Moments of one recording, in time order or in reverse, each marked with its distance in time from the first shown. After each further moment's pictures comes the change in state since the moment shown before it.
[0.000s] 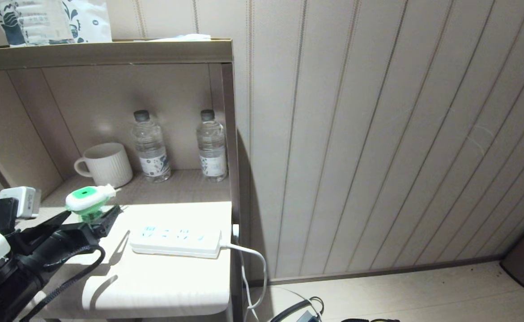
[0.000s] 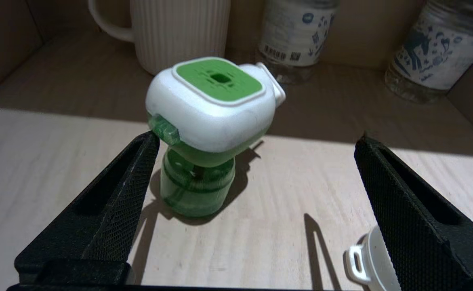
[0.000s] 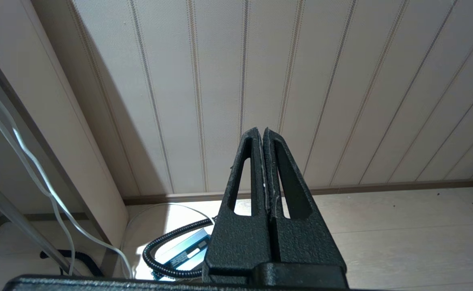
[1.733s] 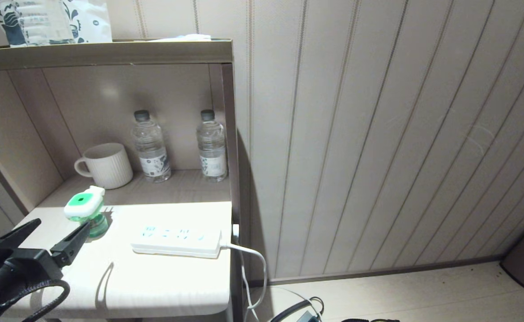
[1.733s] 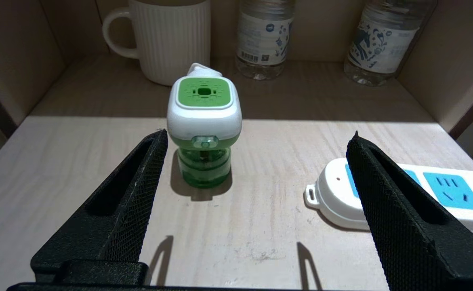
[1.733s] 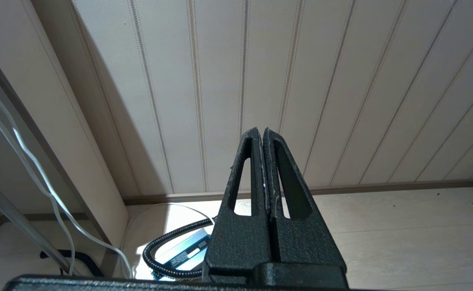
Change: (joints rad) left arm -0.047 -0.429 0.053 0.334 -0.002 0.083; right arm 0.000 0.000 0.000 0.000 0.000 0.000
